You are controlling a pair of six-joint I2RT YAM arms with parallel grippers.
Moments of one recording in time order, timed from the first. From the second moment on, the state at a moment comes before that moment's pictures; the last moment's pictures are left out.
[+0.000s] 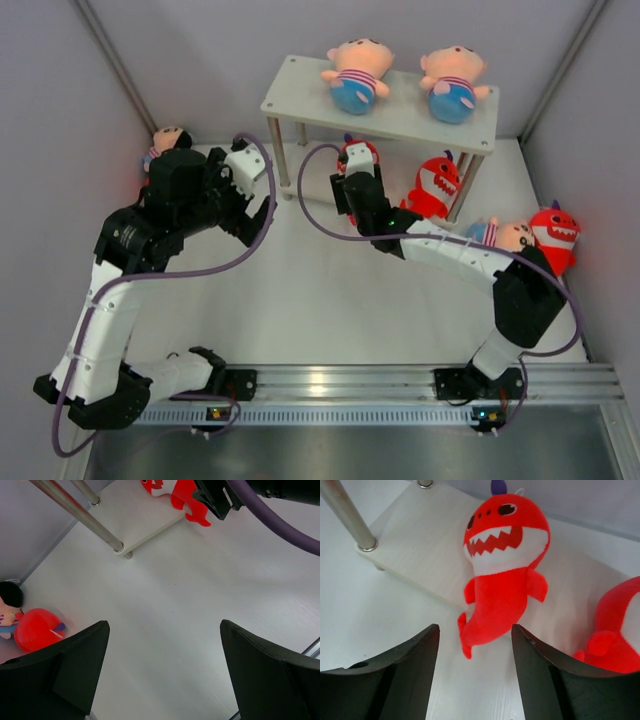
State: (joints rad) left arm -0.50 1.15 1.72 -1.08 0.11 0.32; right arm 0.80 1.64 1.25 0.00 0.59 0.12
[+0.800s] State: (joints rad) left arm -0.50 1.15 1.71 -1.08 0.11 0.34; right arm 0.76 2.08 1.63 -0.06 0.80 -0.28
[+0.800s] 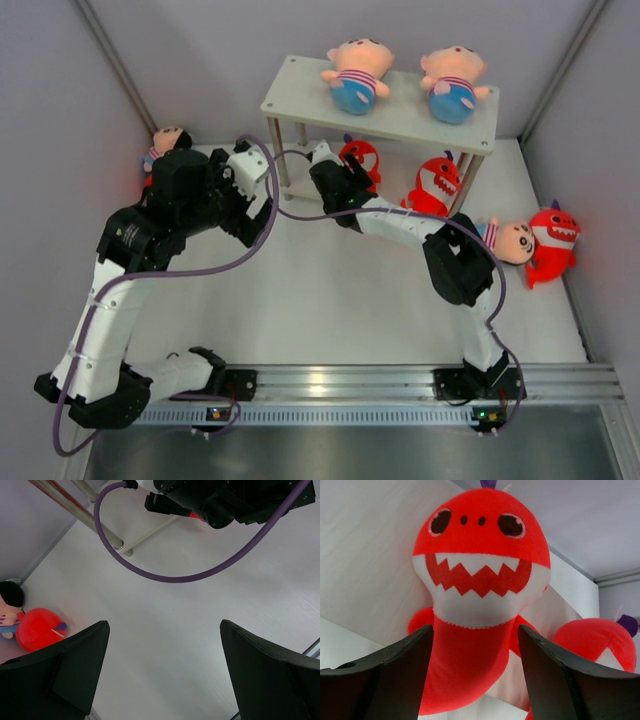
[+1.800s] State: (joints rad) left arm -0.50 1.17 1.70 -1.08 0.11 0.34; right arm 0.59 2.05 1.61 -0.15 0.75 0.03
